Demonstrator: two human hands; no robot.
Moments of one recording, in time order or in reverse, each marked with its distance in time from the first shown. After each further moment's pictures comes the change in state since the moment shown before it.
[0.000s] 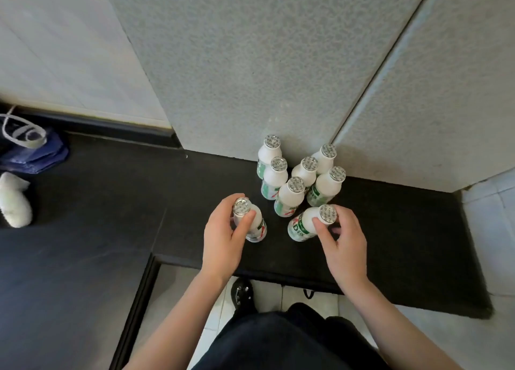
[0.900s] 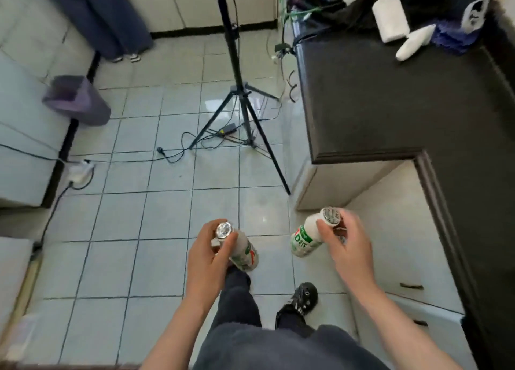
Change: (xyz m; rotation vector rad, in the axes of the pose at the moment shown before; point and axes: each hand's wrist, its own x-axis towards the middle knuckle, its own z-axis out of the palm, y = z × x) left_hand -0.493 0.001 -0.012 -0.060 1.323 -0.726; right_hand -0.257 -0.076 0.052 0.268 -1.232 -0.655
